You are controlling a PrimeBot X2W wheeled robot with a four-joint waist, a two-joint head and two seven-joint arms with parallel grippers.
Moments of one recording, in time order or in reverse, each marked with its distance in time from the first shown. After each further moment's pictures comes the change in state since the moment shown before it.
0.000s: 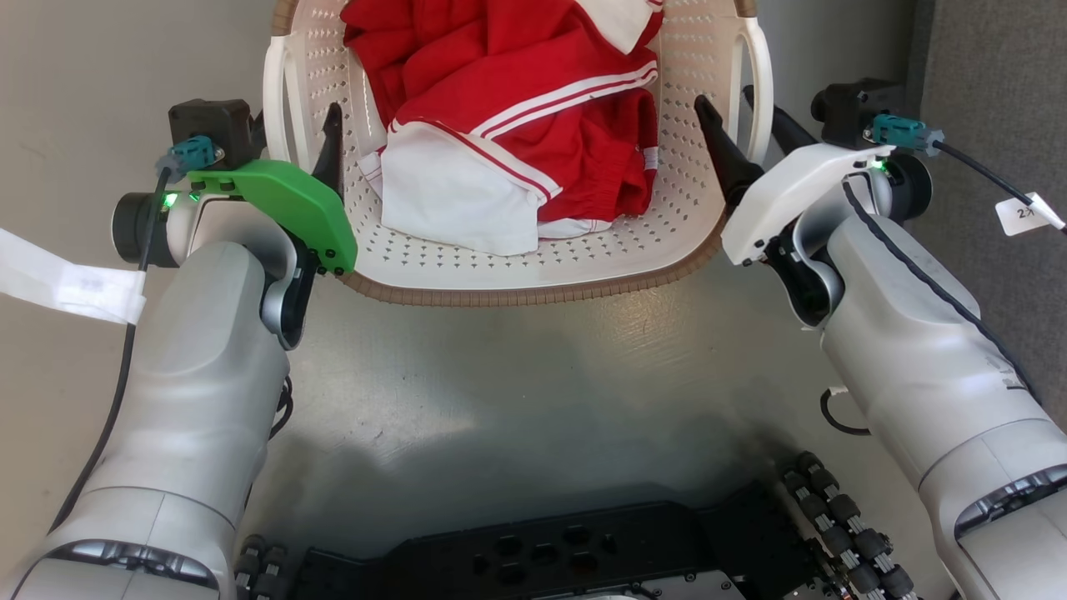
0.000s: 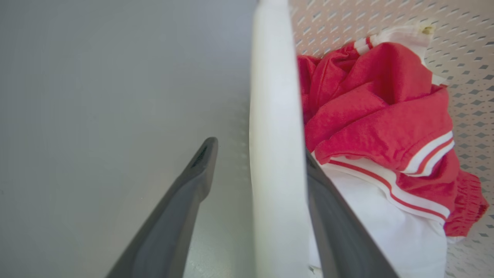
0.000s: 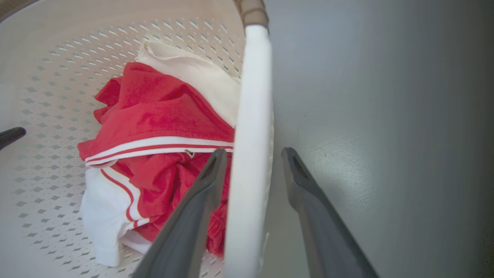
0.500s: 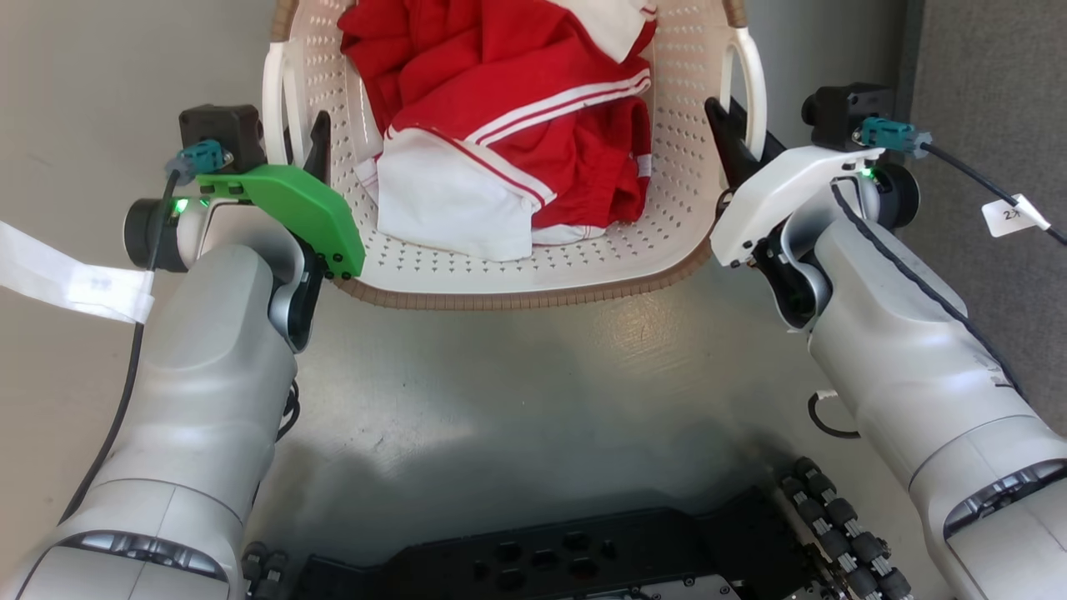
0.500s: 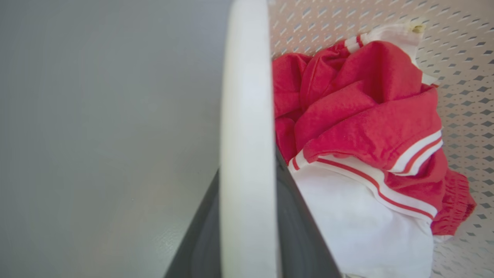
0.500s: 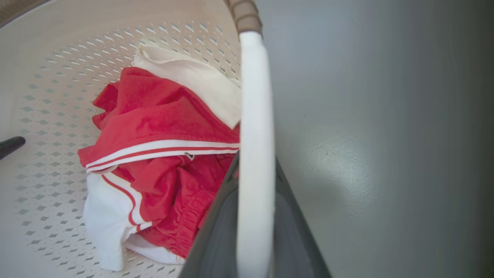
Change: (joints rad) left arm -0.029 -0.016 -0.032 0.078 -0.026 -0.017 -0.022; right arm -0.020 0.018 0.046 0.041 0.067 -0.002 -0.008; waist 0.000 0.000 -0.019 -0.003
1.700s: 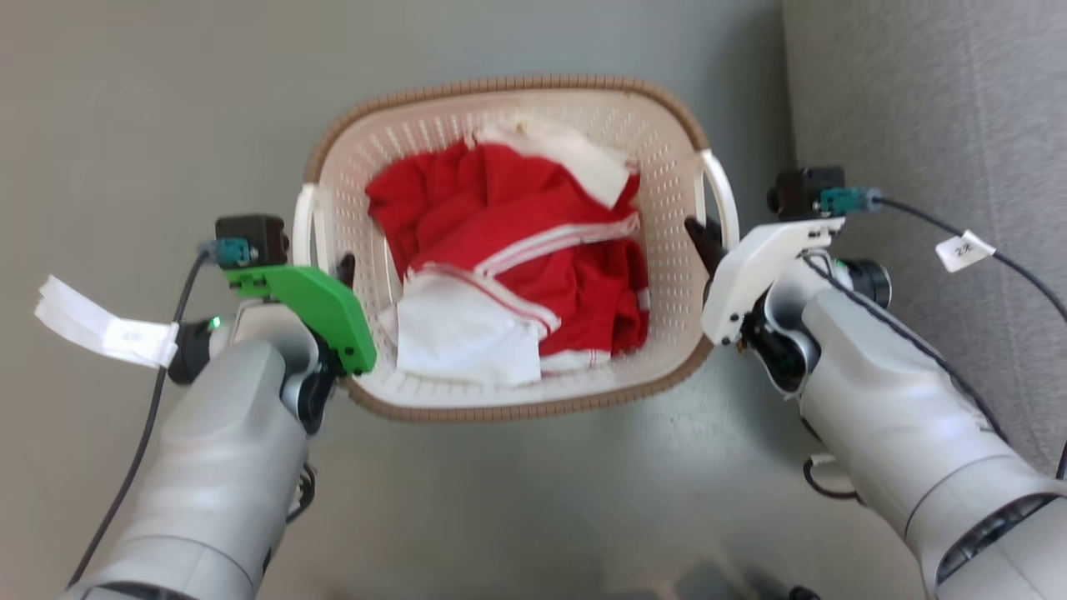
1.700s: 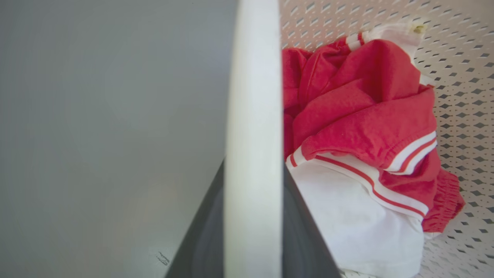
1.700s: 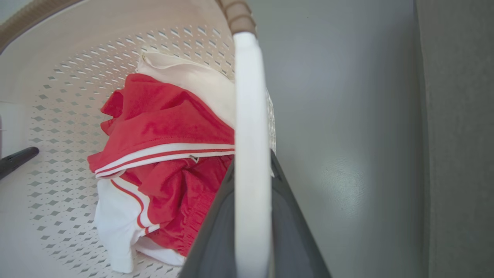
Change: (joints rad) left arm 0.107 -0.002 -0.124 0.109 -0.228 -0.035 0.139; right arm 0.067 -0.001 0.183 0.081 0.233 0.000 0.157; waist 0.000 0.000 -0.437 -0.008
